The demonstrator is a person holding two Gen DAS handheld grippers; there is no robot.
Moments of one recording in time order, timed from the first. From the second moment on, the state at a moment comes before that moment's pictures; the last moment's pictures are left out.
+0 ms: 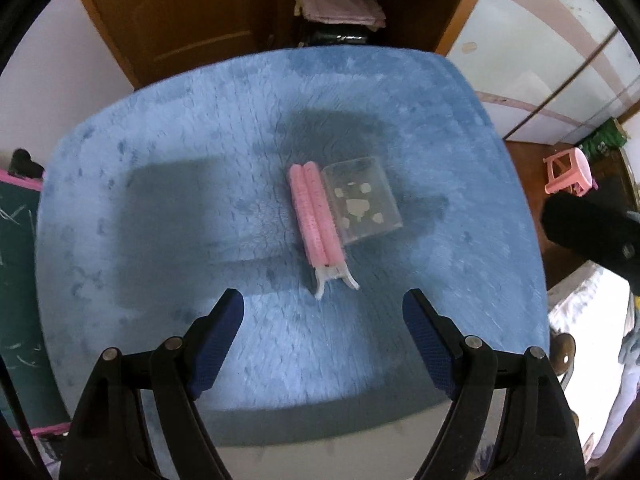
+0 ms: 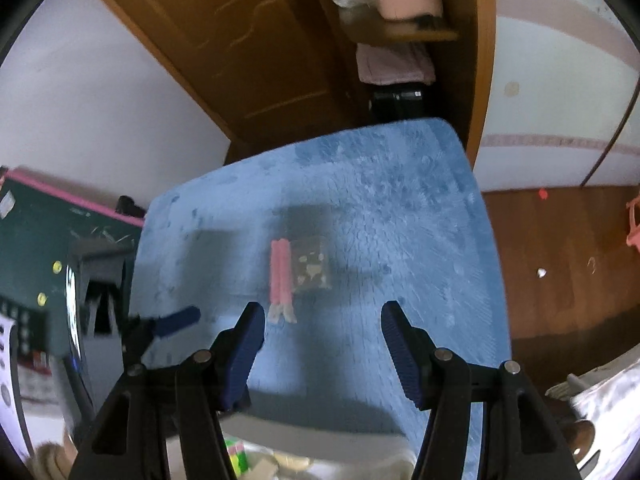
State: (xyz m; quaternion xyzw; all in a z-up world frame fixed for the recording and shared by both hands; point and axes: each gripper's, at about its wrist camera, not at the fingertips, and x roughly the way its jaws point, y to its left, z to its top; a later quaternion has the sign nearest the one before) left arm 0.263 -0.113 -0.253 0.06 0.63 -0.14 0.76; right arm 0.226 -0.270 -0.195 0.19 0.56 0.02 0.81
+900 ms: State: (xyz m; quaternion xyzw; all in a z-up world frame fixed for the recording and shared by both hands) left arm 0.296 -0.090 -0.311 0.04 0.64 -0.11 0.76; right arm 0.303 -0.247 -0.301 0.22 0.63 0.05 0.74
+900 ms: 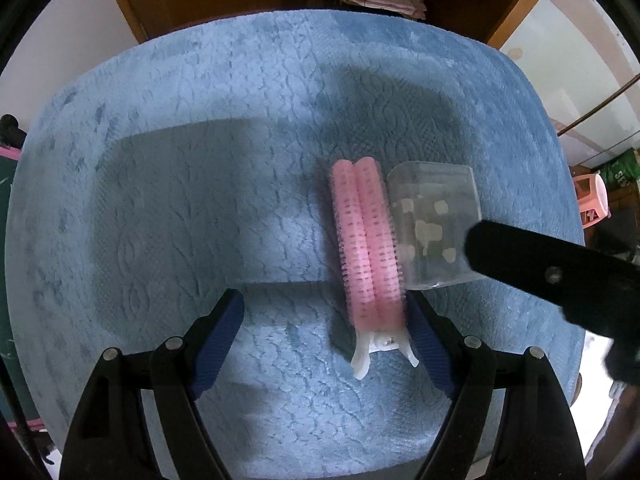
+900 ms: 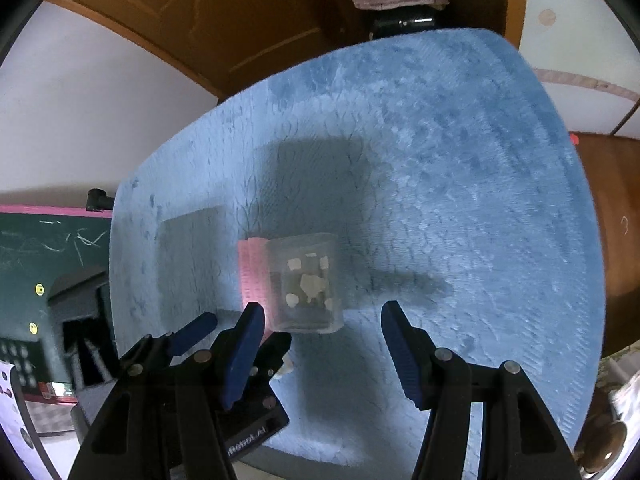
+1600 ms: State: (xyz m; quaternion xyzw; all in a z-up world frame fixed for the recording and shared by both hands) left arm 0.298 -0.063 -0.290 0.01 0.63 -0.09 0.77; right arm 0.328 -0.205 -0.330 0.16 0.66 0.00 0.73
